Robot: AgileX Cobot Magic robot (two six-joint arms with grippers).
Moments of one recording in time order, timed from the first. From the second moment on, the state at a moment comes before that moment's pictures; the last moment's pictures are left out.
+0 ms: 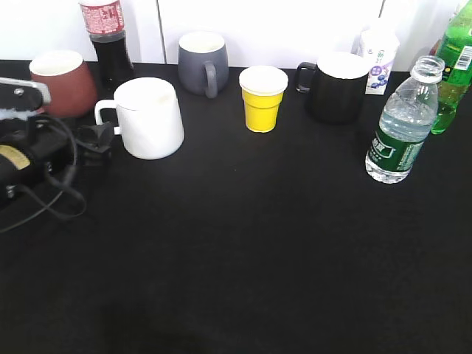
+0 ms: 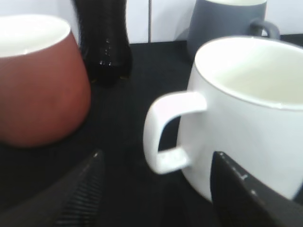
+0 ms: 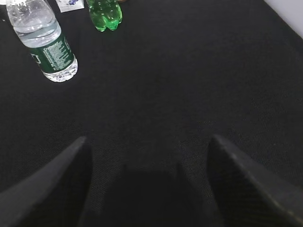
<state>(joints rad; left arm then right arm) -0.29 1.83 -0.55 -0.01 -0.90 -0.05 -0.03 -0.01 -0.51 -0.09 1.06 0.25</state>
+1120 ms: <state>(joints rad) -0.25 1.77 -0.75 0.64 -1.03 -0.36 -0.03 -0.01 -0.51 -0.09 1.06 0.25</state>
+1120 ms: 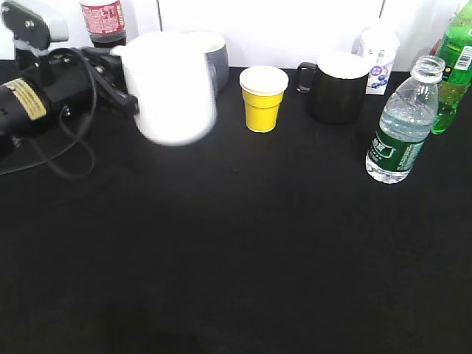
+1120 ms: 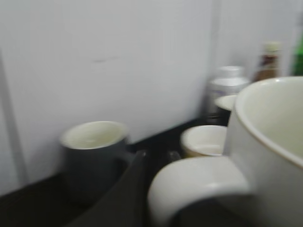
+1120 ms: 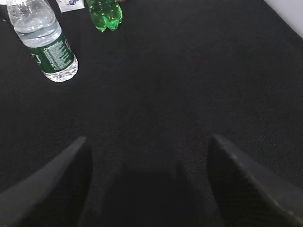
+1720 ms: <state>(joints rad) -0.38 1.77 -0.75 0.74 -1.04 -0.46 -0.03 0.39 -0.53 -0.09 0.28 0.15</state>
